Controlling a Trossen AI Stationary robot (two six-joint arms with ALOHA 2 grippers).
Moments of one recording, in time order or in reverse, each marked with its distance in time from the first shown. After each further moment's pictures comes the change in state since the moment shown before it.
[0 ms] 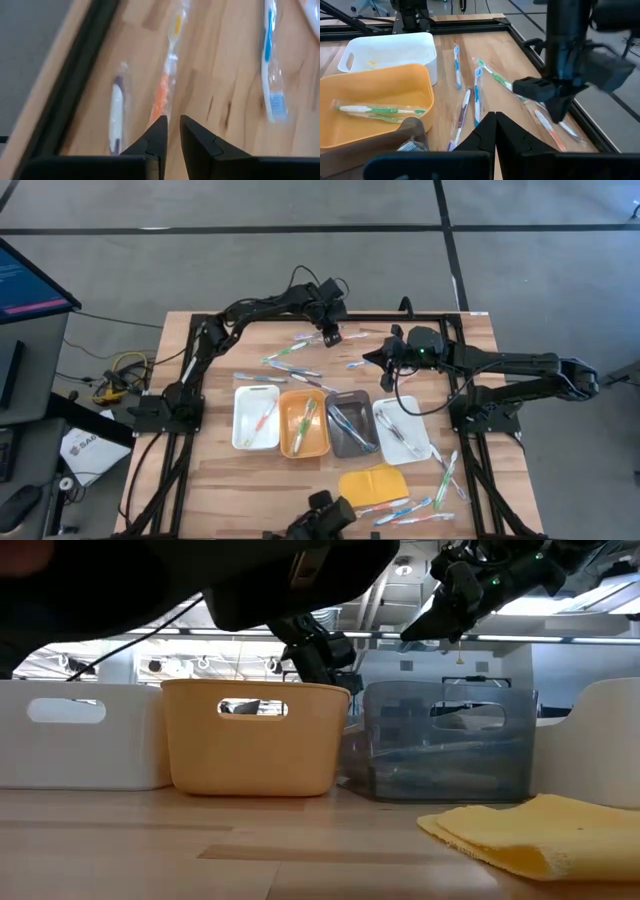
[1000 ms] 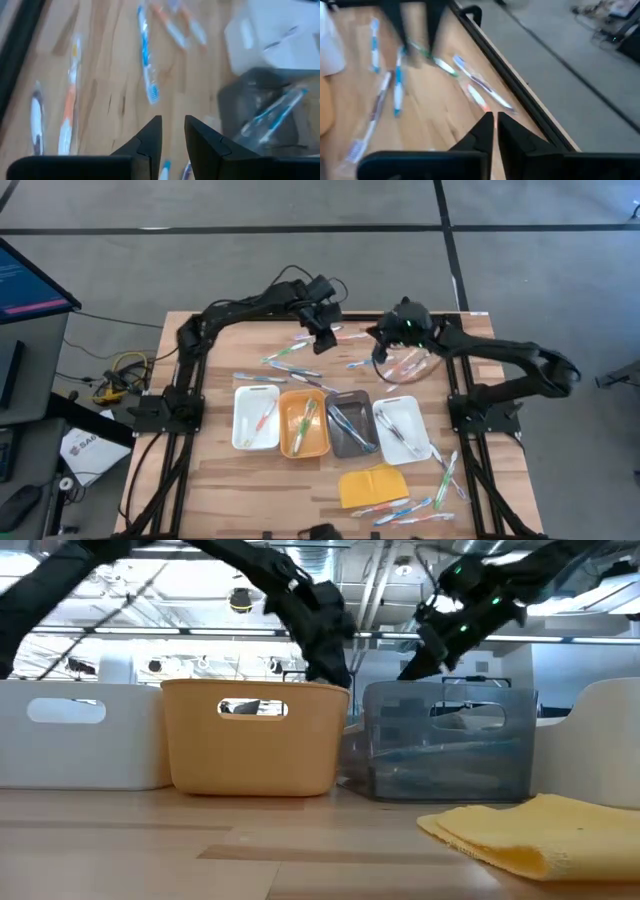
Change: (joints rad) left arm -0.071 -0.294 -0.174 -0.062 0.229 0.034; right arm -0.306 0.223 0.067 0.047 -0.047 -0.088
